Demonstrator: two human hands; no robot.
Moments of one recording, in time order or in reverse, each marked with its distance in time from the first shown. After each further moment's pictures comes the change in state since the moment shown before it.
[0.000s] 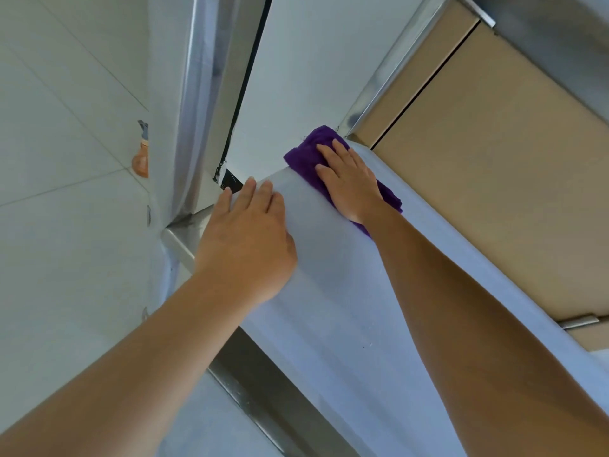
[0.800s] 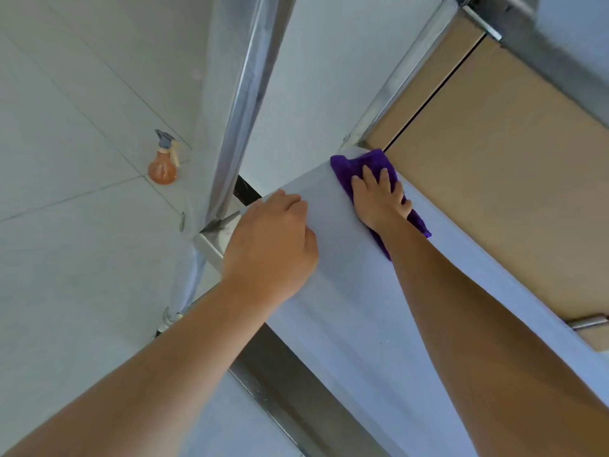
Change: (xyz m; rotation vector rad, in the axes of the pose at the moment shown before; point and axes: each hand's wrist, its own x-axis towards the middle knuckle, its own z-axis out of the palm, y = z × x) left_hand -0.004 -0.005 0.006 -0.355 0.314 0.070; right_hand -0.024 -0.012 -0.011 0.020 -0.062 0.496
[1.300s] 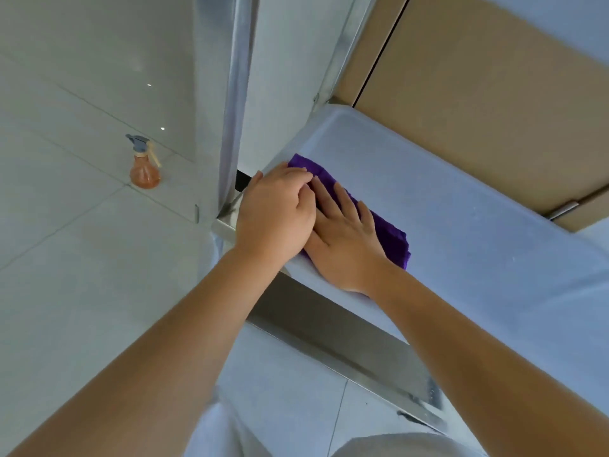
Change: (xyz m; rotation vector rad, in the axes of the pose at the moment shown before) left_hand -0.006 -0.008 -0.019 -0.262 -0.074 0.091; right_hand -0.188 -0.037 0.009 -0.079 -0.126 -0.335
